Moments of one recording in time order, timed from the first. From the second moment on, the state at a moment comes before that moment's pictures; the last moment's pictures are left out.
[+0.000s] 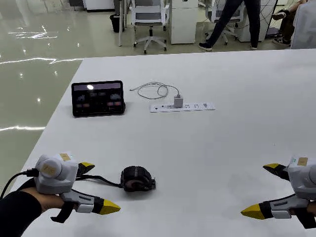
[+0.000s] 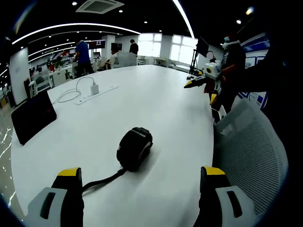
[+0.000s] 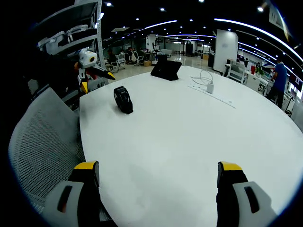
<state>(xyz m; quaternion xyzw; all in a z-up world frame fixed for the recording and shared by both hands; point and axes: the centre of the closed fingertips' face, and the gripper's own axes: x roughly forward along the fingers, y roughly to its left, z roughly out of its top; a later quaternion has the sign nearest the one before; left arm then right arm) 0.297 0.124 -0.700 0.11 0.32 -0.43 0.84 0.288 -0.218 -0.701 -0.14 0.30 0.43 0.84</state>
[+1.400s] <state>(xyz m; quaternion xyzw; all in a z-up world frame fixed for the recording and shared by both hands) 0.336 0.074 -0.734 0.29 0.39 -0.53 0.69 0.326 -0.130 -0.715 -0.21 0.26 0.55 0.77</state>
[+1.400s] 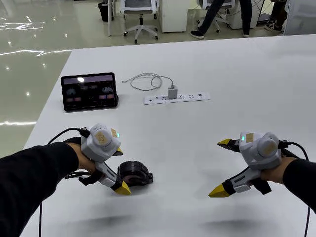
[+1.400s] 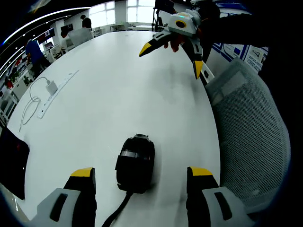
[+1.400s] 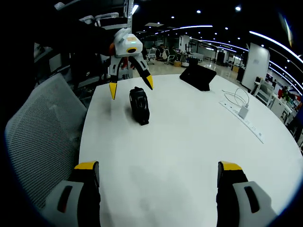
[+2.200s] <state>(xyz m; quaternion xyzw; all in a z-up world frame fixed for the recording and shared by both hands) 0.342 0.054 -0.751 0.38 0.38 -0.55 0.64 0.331 -0.047 -0.725 -0.24 0.26 0.60 0.72</state>
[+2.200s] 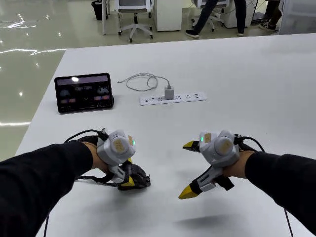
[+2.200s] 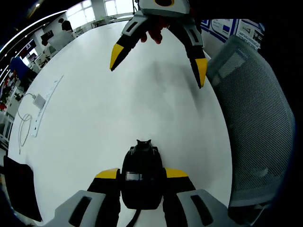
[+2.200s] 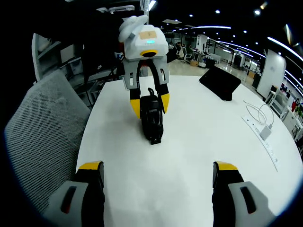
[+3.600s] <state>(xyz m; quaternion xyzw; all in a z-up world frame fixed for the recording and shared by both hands) 0.345 0.057 -0.755 0.37 0.40 -0.54 0.64 0.340 0.035 -0.785 -0.30 0.28 0.63 0.65</state>
